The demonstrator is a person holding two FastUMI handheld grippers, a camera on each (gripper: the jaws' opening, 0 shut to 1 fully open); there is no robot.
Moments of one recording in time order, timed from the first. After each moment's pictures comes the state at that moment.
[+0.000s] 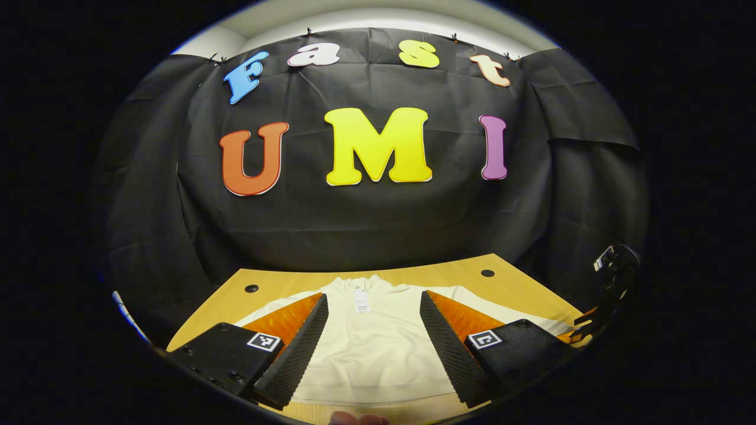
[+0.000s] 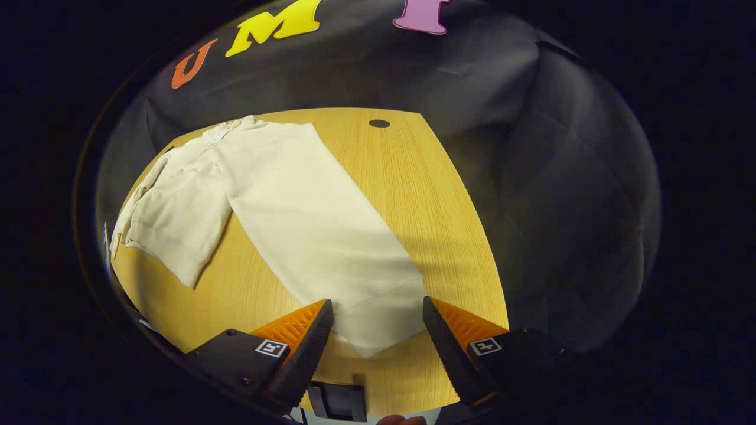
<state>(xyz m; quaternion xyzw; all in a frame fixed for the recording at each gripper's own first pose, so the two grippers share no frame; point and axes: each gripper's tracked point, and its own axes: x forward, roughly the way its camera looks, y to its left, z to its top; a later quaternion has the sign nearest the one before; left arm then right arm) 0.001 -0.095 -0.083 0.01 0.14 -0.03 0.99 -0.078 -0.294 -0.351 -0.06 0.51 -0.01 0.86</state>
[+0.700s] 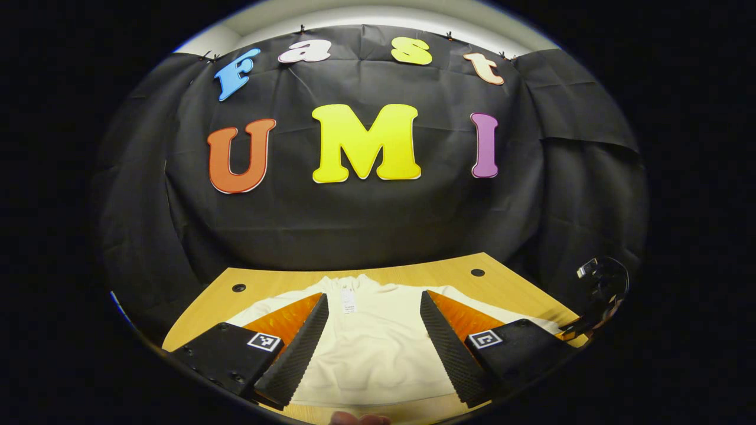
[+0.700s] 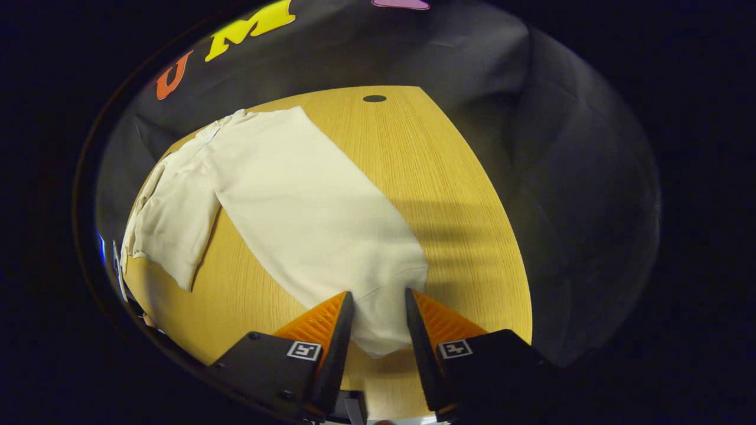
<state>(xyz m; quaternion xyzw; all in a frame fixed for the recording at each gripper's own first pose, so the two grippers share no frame) 0.008 -0.112 -0.083 0.01 0.14 -0.06 0.99 -0.077 -0.296 -0.375 0.00 0.55 -0.01 0.84</state>
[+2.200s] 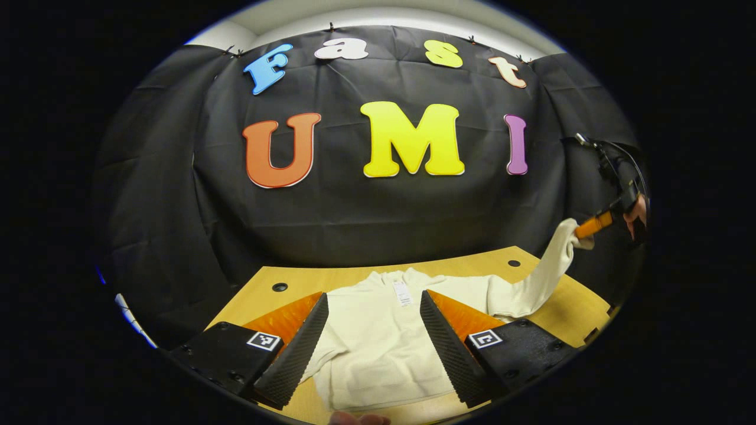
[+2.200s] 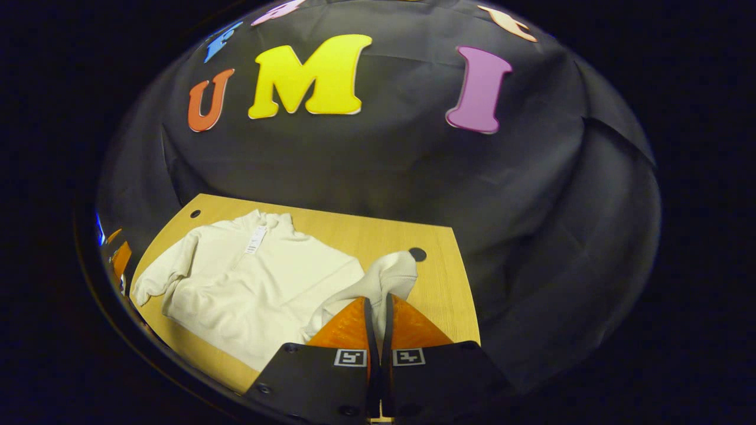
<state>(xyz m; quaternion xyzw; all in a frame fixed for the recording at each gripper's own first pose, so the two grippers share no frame) -0.005 0.027 -0.106 0.02 0.14 -0.01 0.99 0.119 -0.136 -0.122 -0.09 0.36 0.06 0.93</state>
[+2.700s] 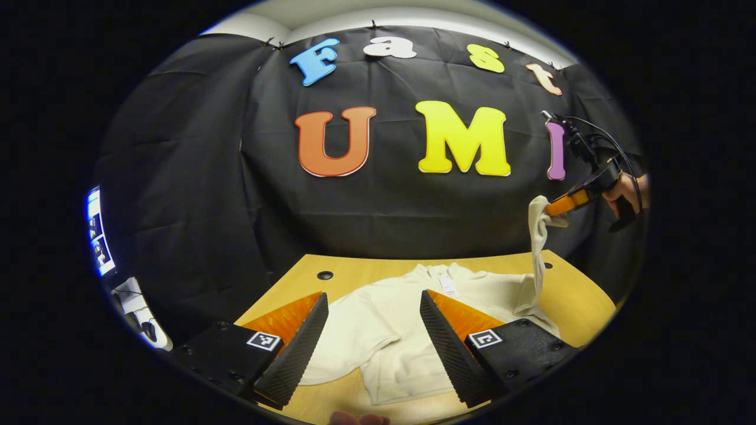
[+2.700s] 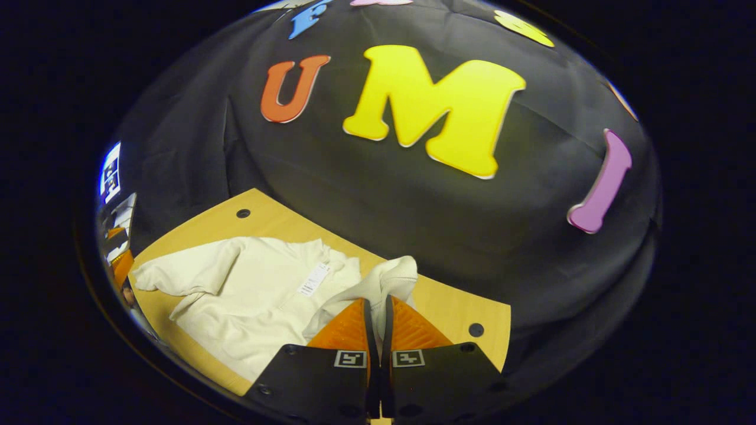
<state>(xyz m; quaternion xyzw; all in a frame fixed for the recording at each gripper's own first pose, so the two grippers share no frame) -0.036 0.115 -0.117 -0.01 0.15 0.08 0.98 0.197 0.078 -0.134 -0.18 0.32 0.23 0.90</state>
